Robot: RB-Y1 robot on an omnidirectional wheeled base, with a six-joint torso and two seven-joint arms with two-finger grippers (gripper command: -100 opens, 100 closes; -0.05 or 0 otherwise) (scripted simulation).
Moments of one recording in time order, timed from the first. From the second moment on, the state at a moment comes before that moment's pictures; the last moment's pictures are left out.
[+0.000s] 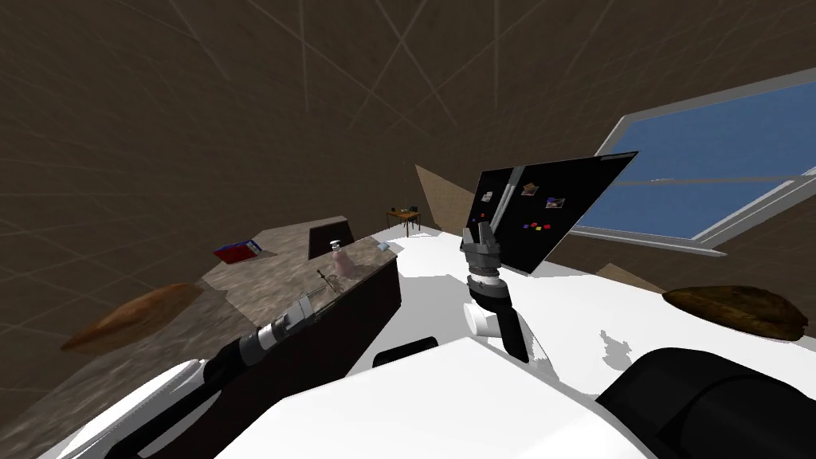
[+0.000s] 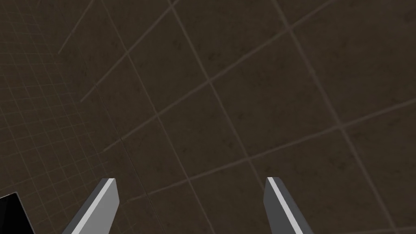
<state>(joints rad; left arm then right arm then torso) 0.30 0.91 0.02 -1.48 -0.59 -0.91 -0.54 0.49 0.04 -0.06 -2.39 0.12 -0.61 0.00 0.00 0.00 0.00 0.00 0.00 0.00</state>
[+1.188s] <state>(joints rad) 0.25 1.18 0.01 -1.07 -0.92 -1.11 -0.85 0.49 0.04 -0.06 -2.39 0.12 -0.61 0.00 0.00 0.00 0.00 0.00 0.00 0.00</state>
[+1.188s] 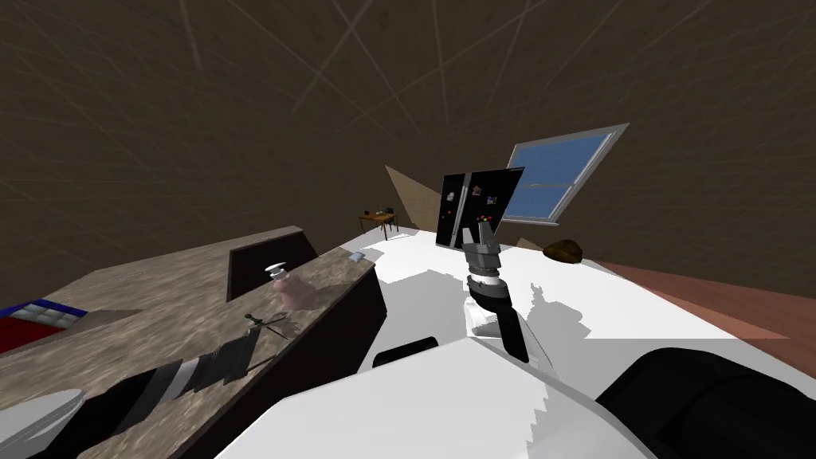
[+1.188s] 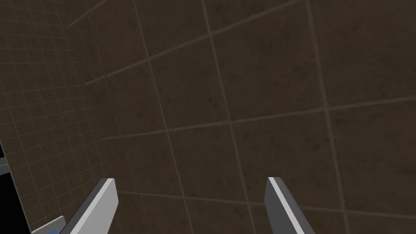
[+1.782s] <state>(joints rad) 0.26 1.27 -0.01 -0.92 -1.07 -1.18 -0.96 0.49 0.04 -0.06 -2.39 0.12 -0.61 0.00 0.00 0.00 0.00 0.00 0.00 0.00</state>
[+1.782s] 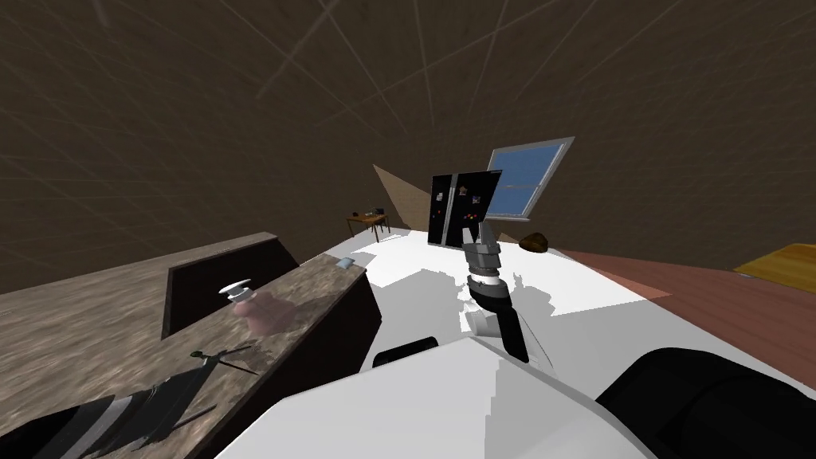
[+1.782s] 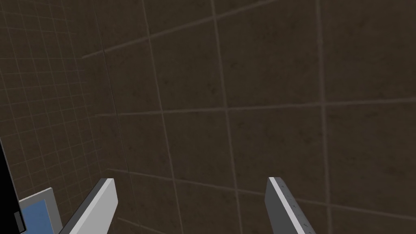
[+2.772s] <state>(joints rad) 0.26 1.35 -0.07 -0.58 -1.36 -1.34 -1.19 0.49 0.04 -0.06 -2.39 0.12 -0.61 0.00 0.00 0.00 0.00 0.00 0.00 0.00</state>
